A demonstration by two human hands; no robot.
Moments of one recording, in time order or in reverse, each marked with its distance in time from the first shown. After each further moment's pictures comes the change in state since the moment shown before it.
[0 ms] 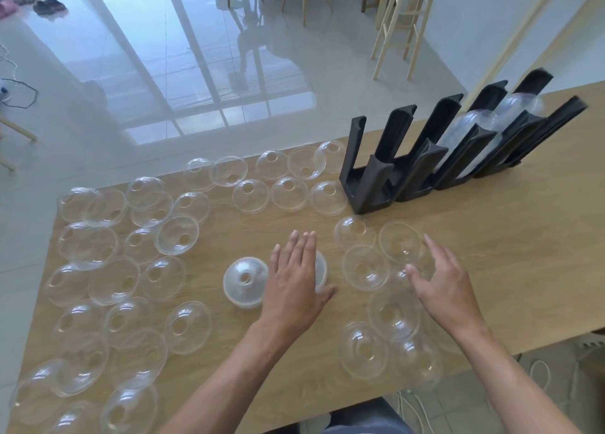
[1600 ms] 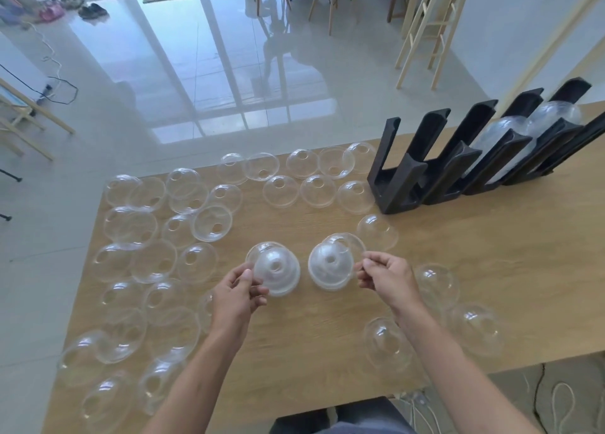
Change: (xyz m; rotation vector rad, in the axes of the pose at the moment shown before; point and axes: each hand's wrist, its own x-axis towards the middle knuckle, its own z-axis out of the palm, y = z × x) left_hand -0.071 -0.116 -0.028 -1.417 0.315 -0.896; right_hand -0.018 -0.107 0.084 0.730 -0.229 0.412
